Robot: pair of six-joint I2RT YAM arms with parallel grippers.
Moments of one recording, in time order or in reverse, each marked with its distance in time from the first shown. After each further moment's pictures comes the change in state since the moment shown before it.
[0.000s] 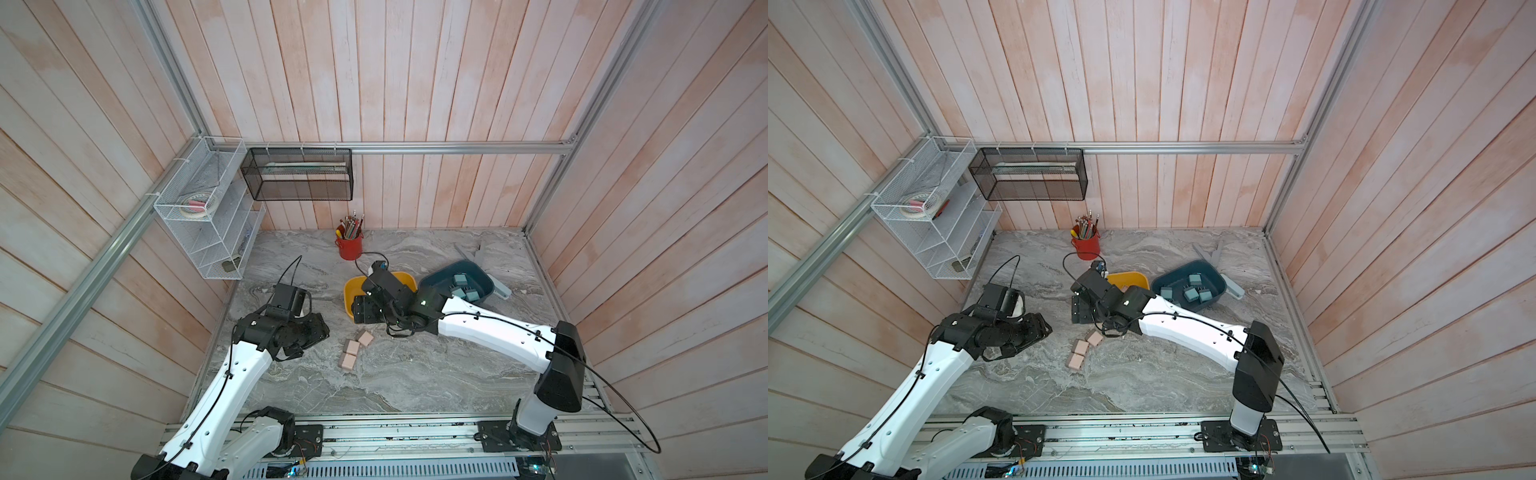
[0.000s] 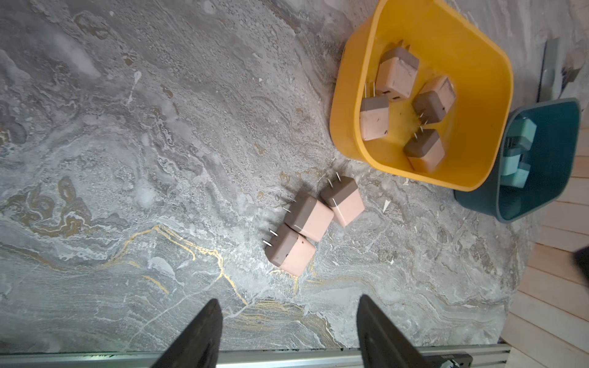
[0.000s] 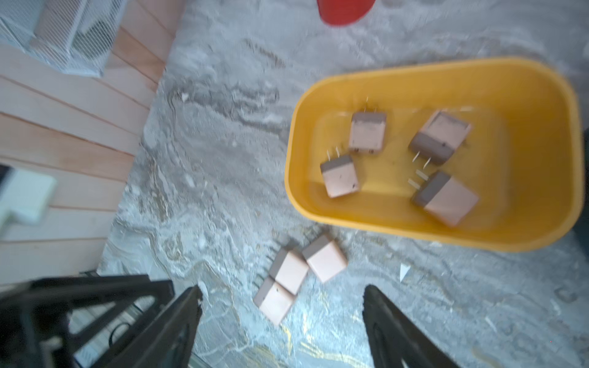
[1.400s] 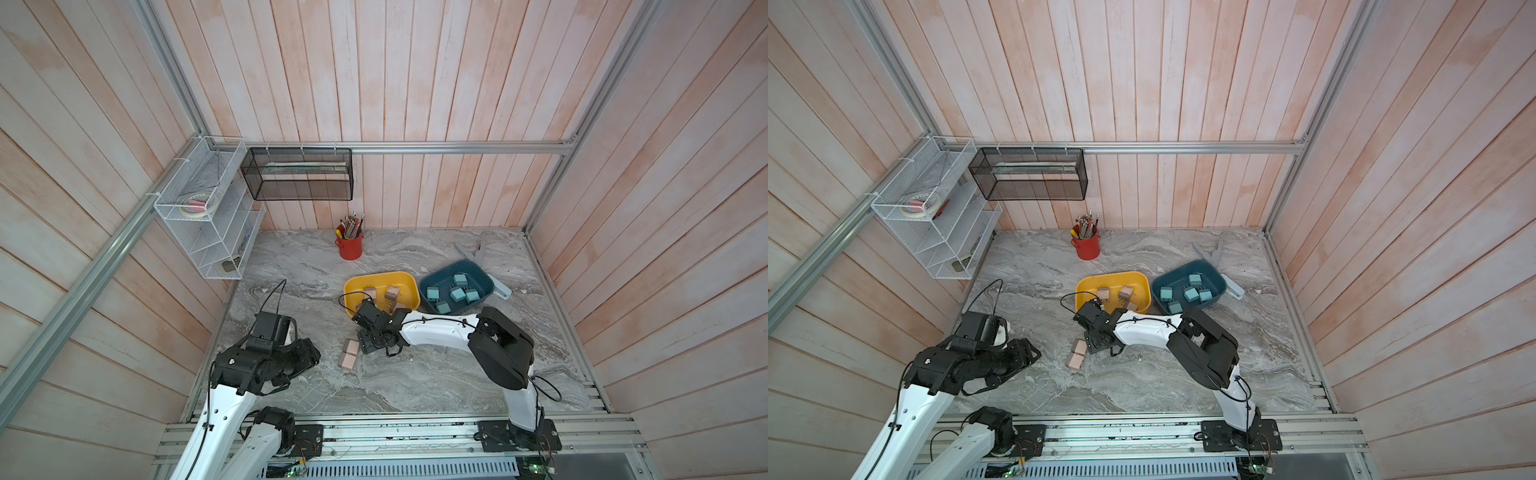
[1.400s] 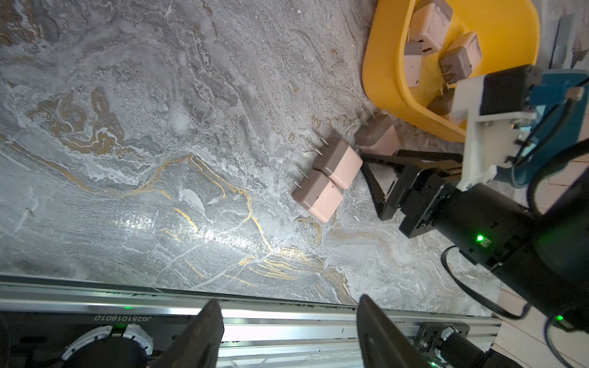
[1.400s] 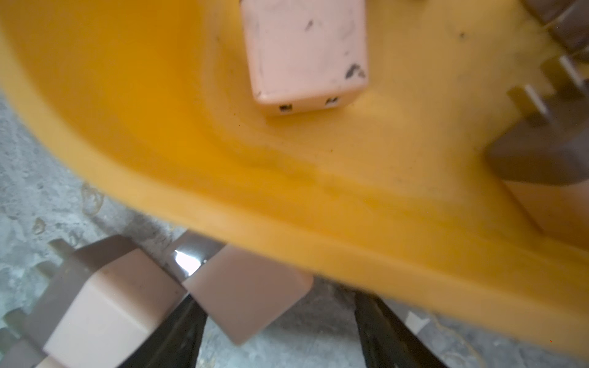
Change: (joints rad) left arm 0.031 -0.245 -0.100 -0.174 0.051 -0.005; right arm -0.056 0.308 -0.122 0.154 -0.027 -0.231
